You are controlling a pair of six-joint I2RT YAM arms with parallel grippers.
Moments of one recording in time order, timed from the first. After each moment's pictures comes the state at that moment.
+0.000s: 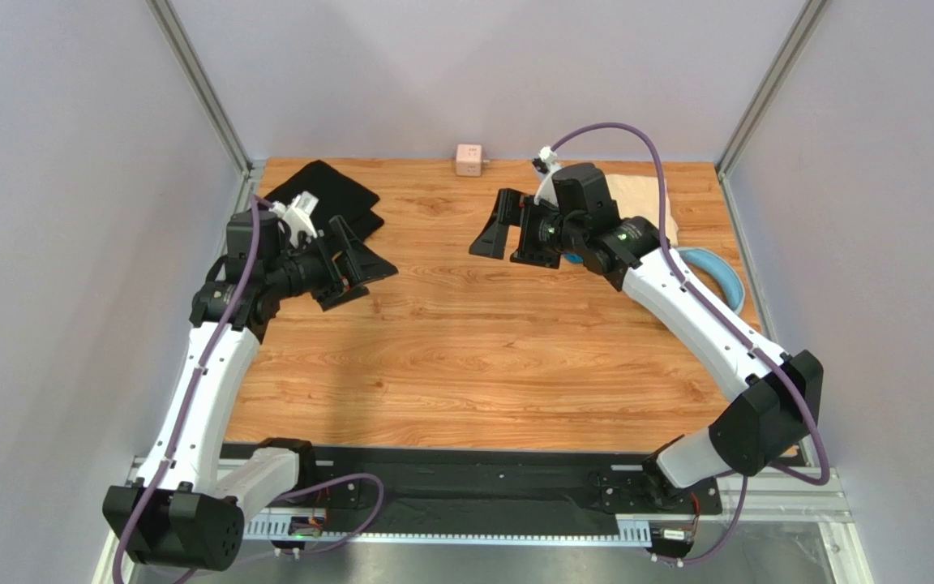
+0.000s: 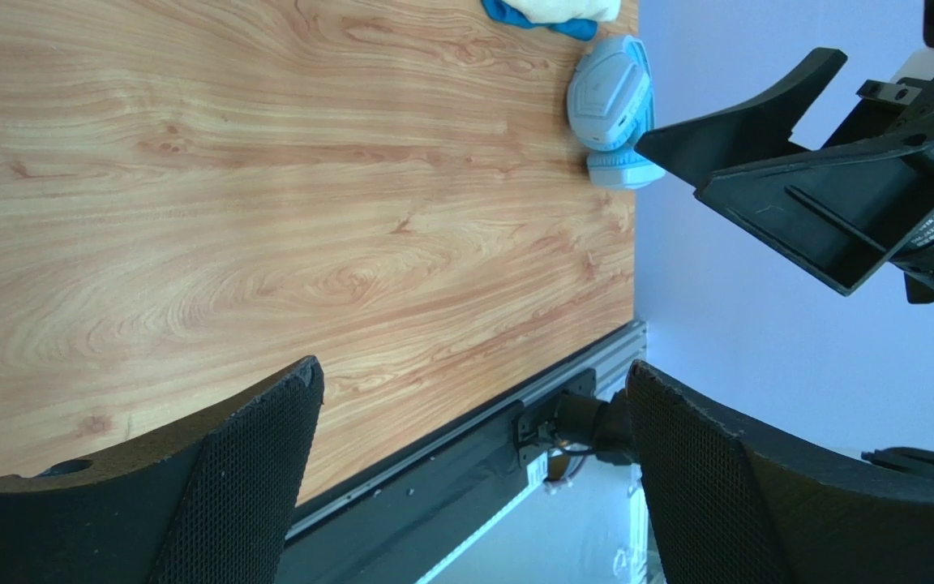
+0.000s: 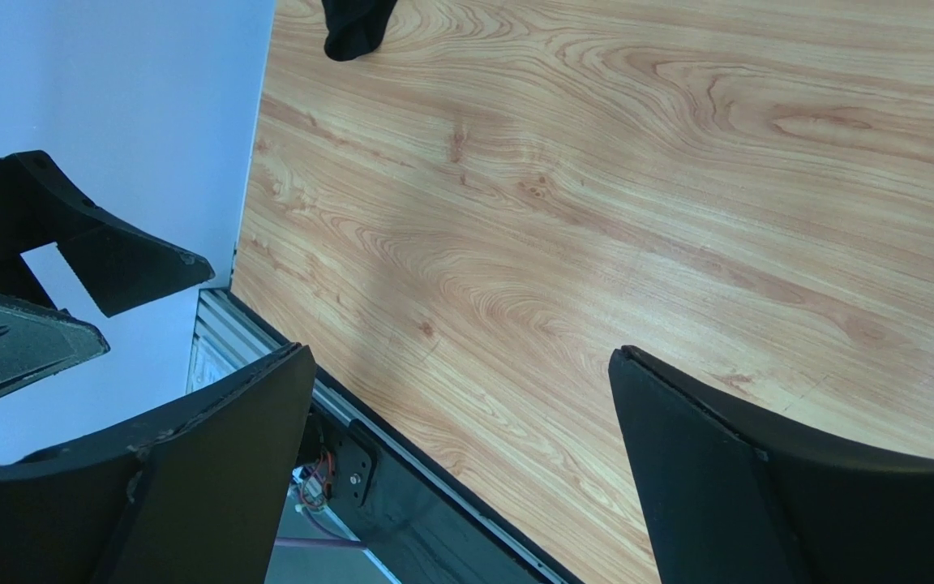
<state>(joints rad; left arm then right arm) -0.08 1.04 1.07 -0.65 0.66 -0.67 0.55 1.48 1.43 -0.55 -0.30 0.63</state>
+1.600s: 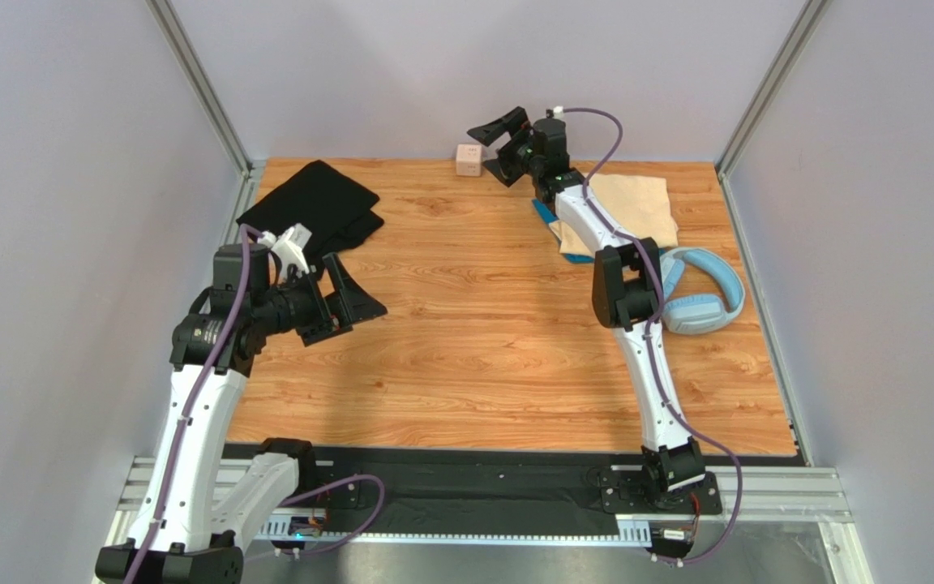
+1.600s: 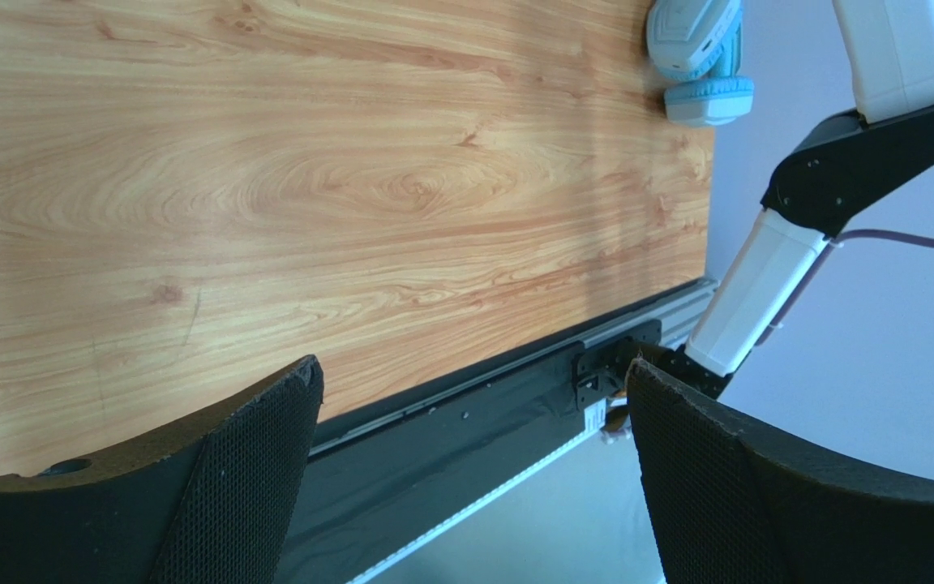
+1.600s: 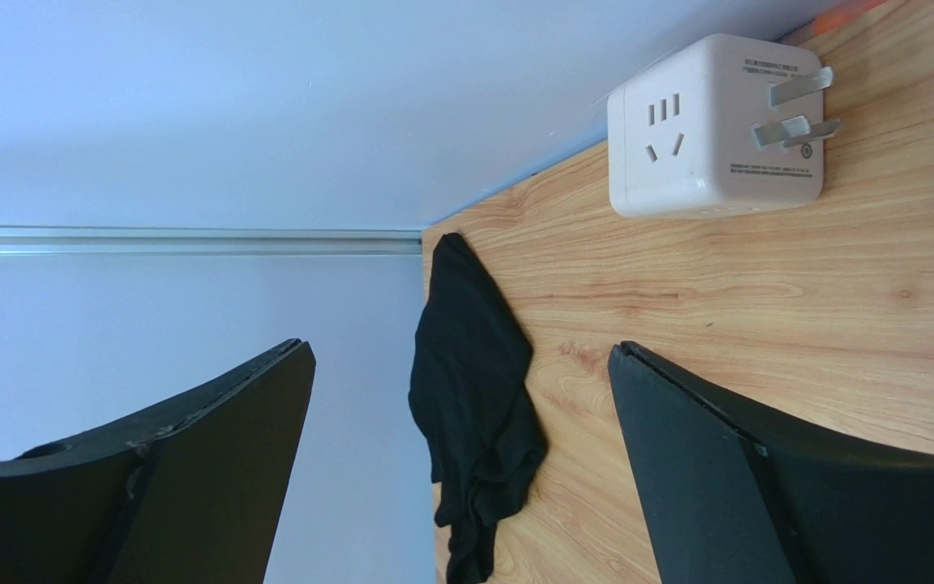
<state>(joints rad) -0.08 0.86 1.05 -0.92 0.59 -0.55 0.30 2.64 2.39 0.05 -0.30 1.22</state>
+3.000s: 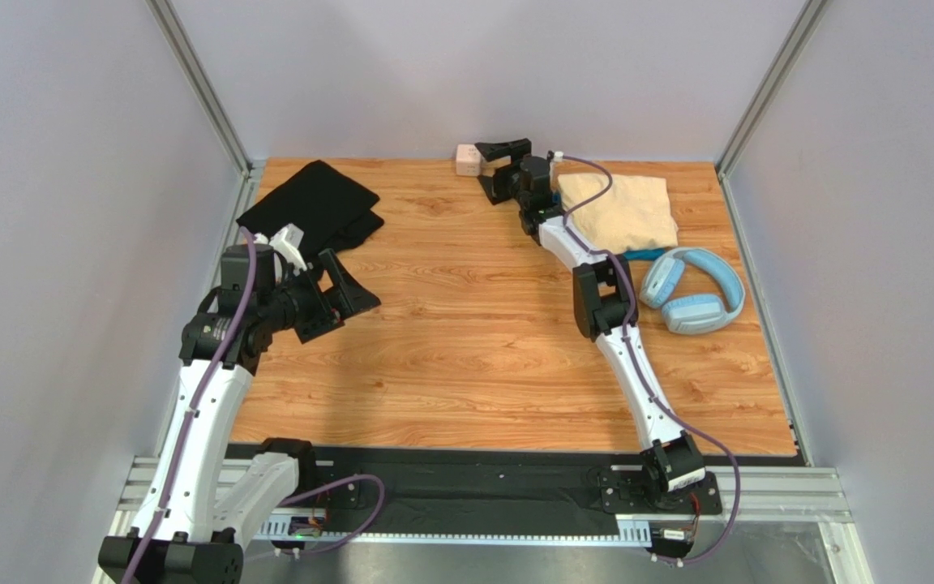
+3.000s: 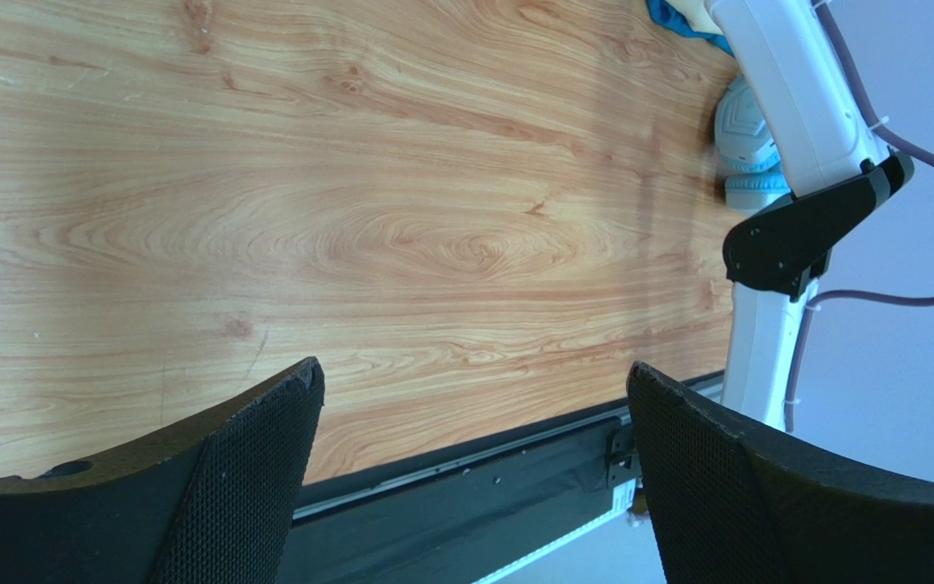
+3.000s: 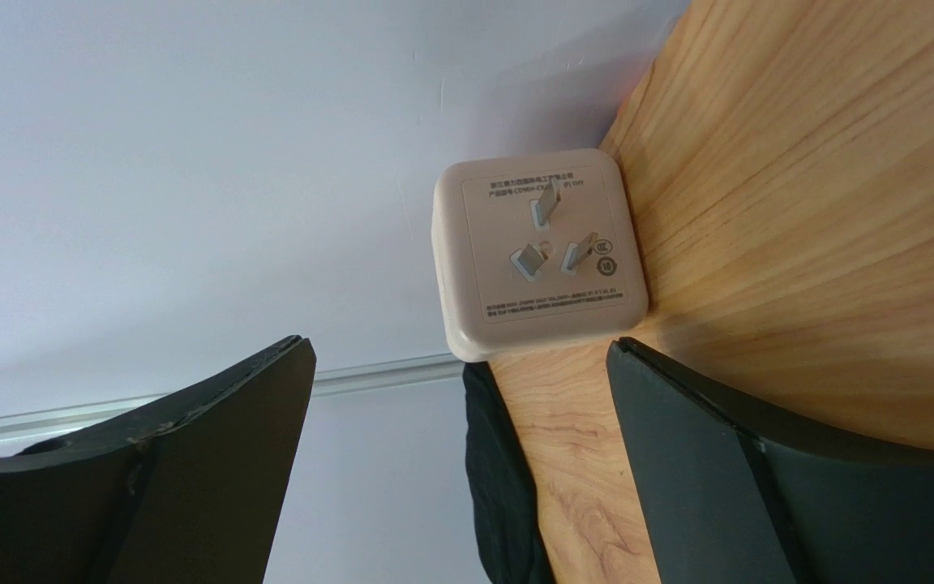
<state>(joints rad) -0.08 0.88 0.99 -0.83 0.44 -0.60 0.32 2.98 2.58 0.27 -0.10 1.54</state>
